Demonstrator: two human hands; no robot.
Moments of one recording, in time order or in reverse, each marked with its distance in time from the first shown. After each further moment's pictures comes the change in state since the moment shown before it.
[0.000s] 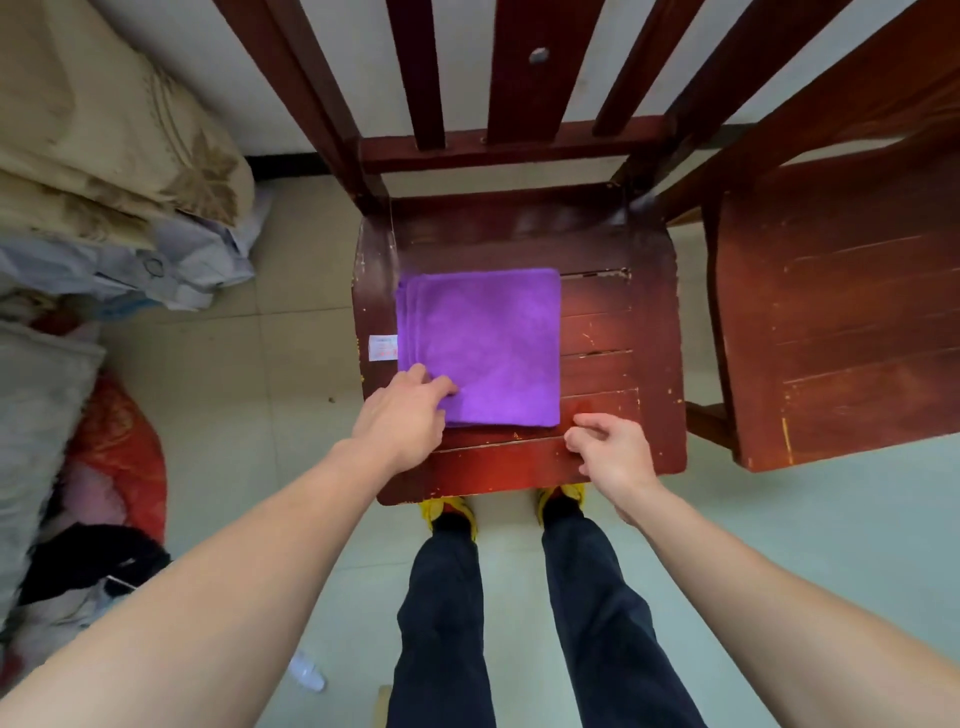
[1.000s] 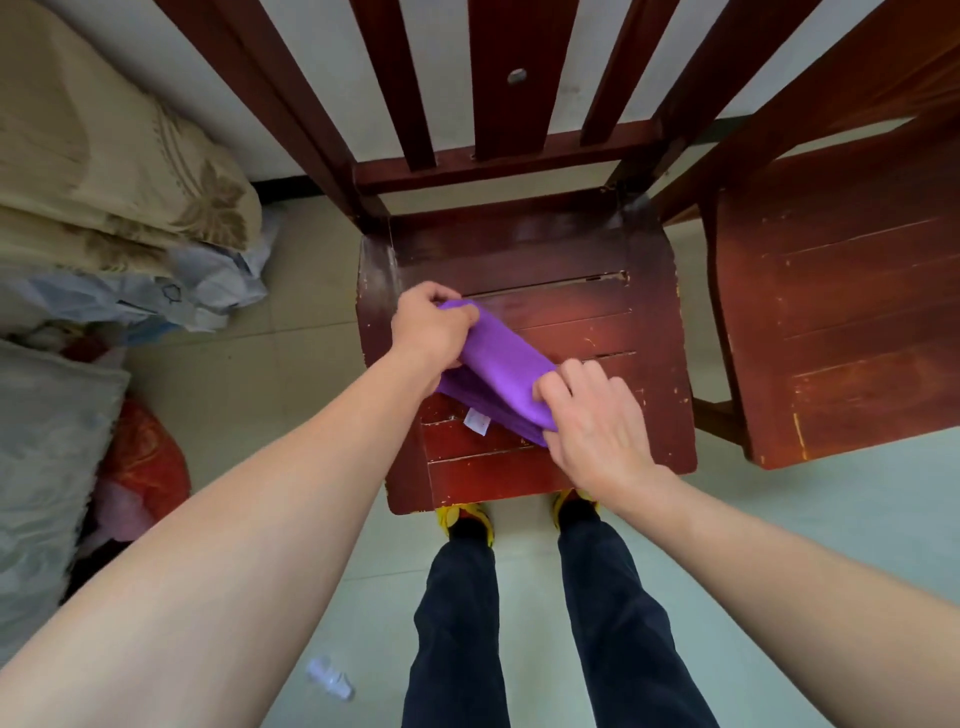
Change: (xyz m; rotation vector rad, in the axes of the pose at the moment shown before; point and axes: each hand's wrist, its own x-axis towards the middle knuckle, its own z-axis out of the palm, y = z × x) left_hand 0.059 0.050 -0.066 -1.075 0.313 -0.448; right_hand -0.026 -0.049 -0.005 -0.992 0.251 -1.037
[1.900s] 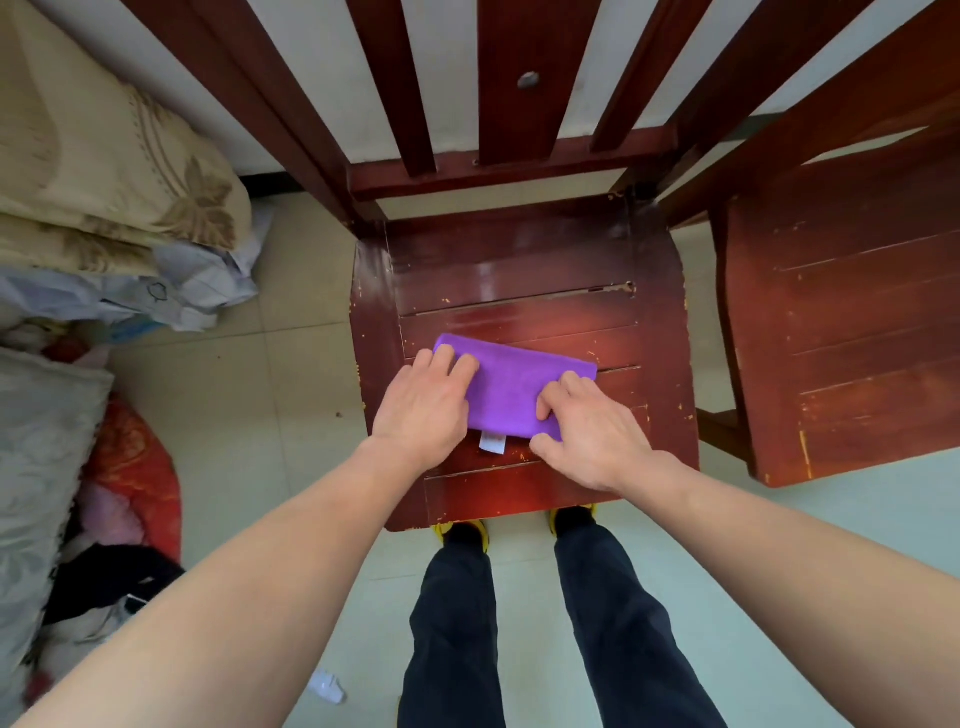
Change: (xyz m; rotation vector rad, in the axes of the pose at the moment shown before) left_hand -0.008 -0.063 -0.014 1.232 -0.125 0.770; right_hand 0.028 0.025 0.029 0.330 -0.433 0.145
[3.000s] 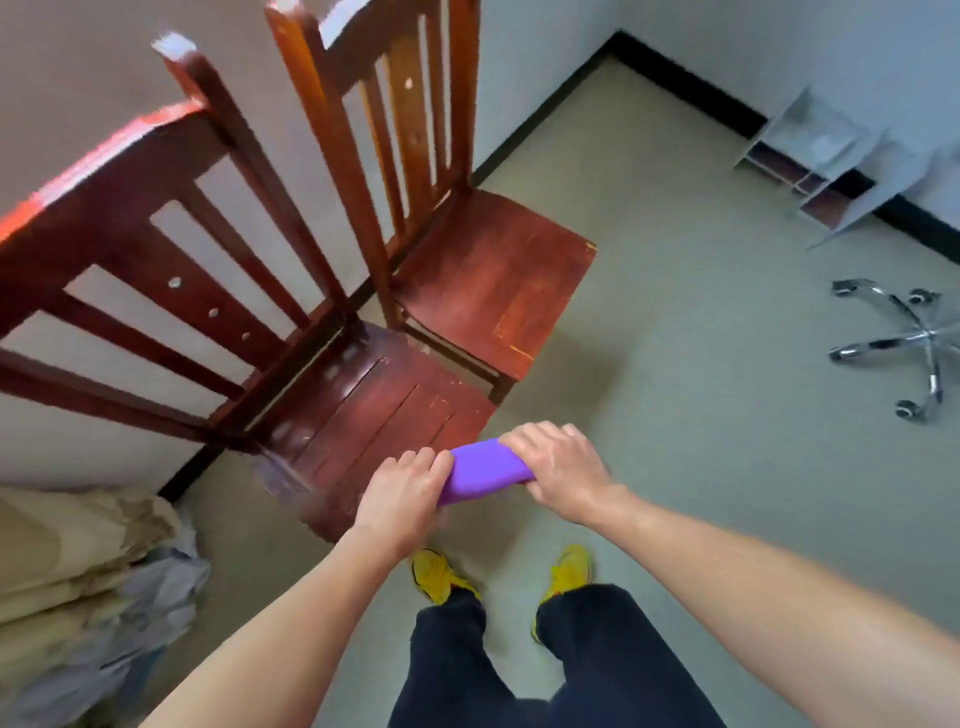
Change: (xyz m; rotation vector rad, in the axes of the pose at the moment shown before) left_hand -0.192 0.149 -0.151 0.416 -0.061 0.727; right_hand -0.334 -0.056 -0.006 -0.039 0.529 0.345
